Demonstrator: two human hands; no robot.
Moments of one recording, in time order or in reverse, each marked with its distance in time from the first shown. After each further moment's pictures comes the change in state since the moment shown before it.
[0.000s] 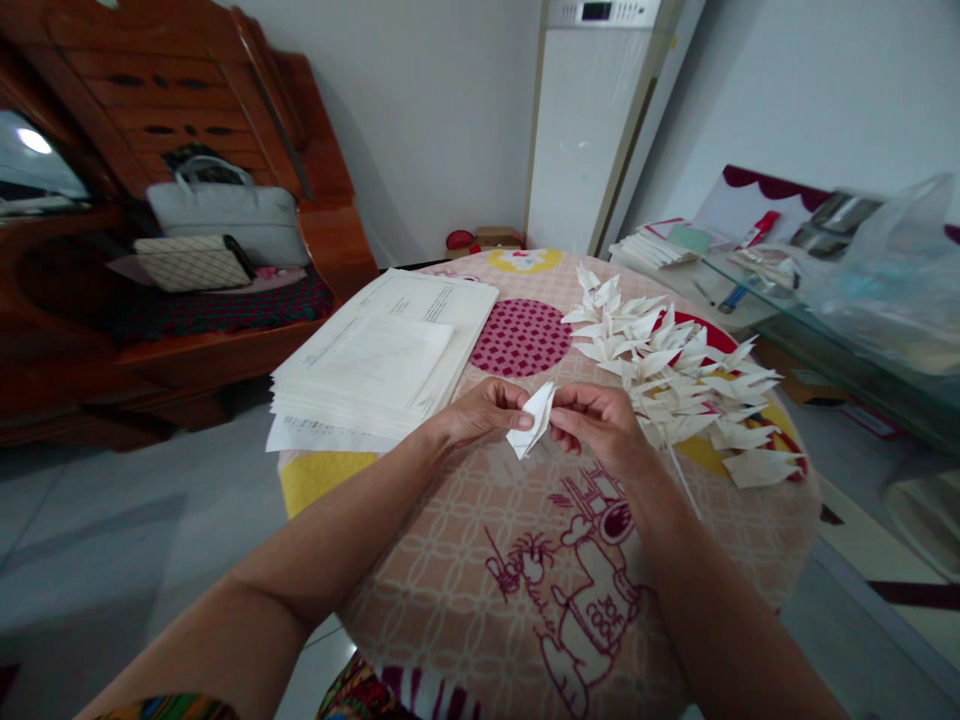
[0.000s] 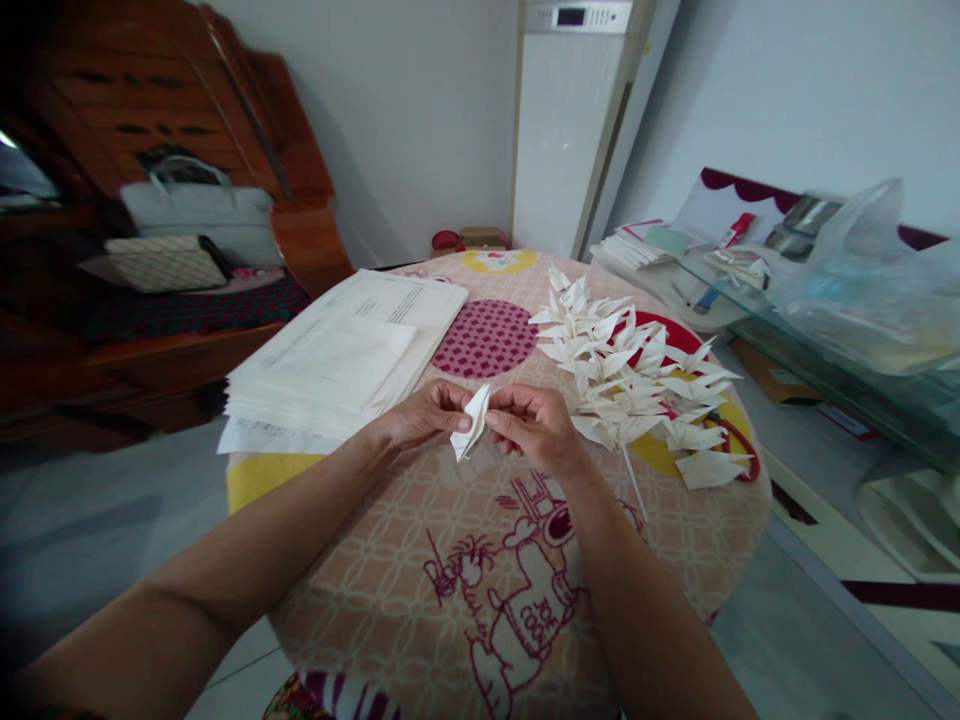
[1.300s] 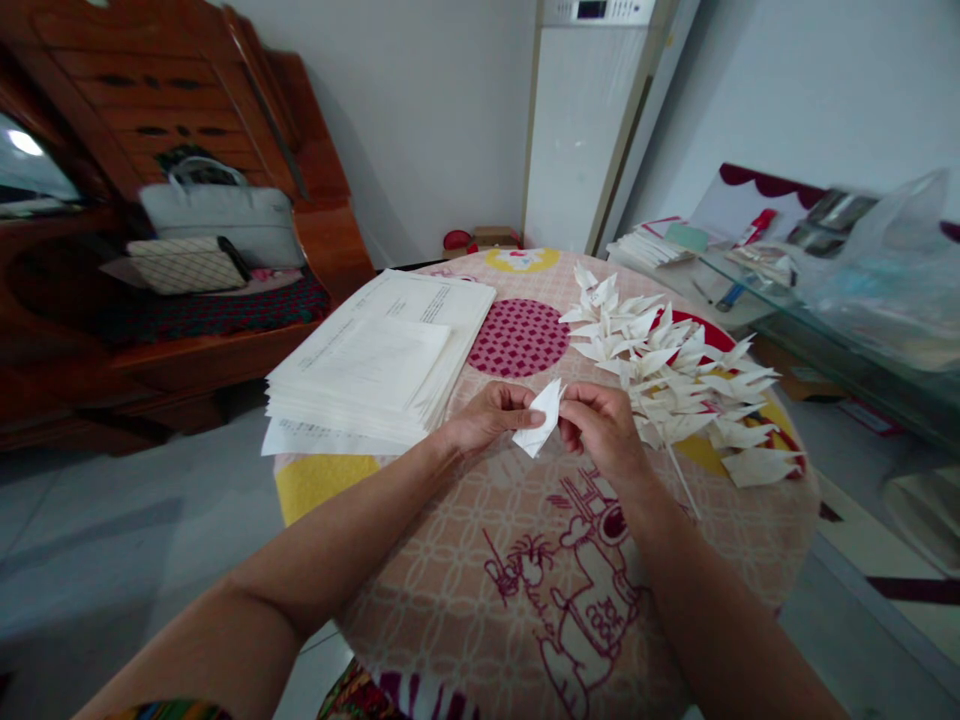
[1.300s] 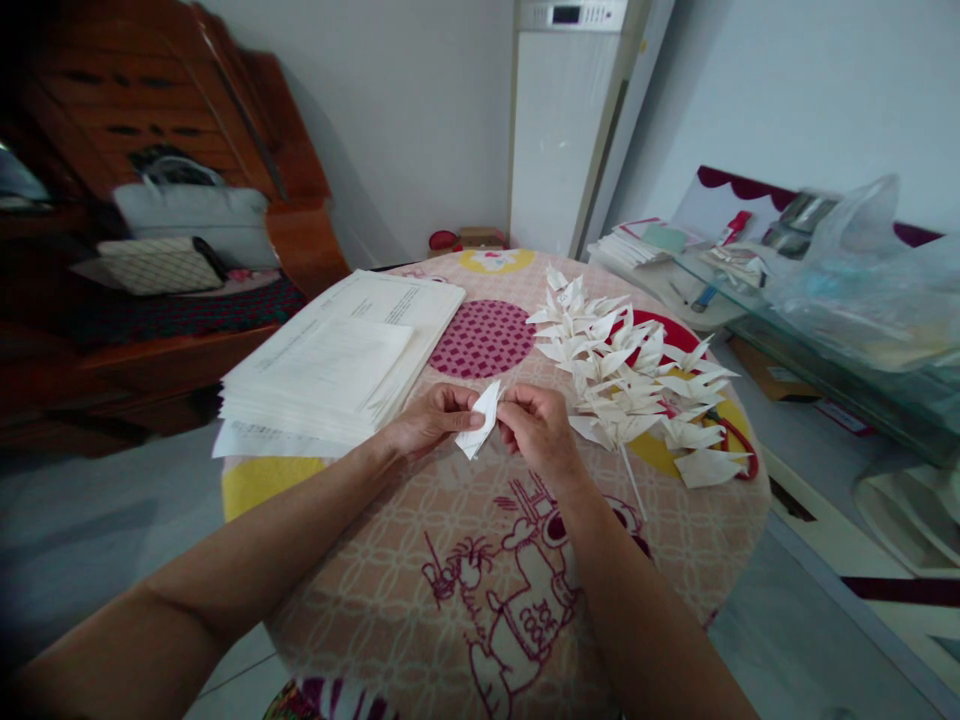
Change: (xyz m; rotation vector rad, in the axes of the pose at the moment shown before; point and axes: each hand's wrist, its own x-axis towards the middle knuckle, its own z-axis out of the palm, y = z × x) left_hand 0.004 -0.012 0.014 -0.015 0.127 0.029; right_hand 0.002 0.000 0.012 -0.038 0.236 0.013
